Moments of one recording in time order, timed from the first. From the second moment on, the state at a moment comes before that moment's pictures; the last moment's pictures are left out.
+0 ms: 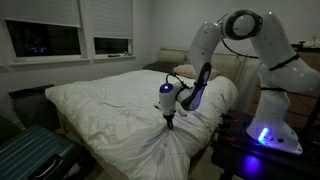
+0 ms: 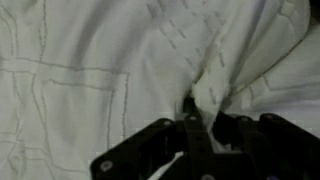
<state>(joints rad) 0.51 0.66 -0.18 -2.17 -0.69 2.68 0.30</state>
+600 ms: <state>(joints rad) 0.29 0.54 -0.02 -2.11 -0.40 2.50 0.10</state>
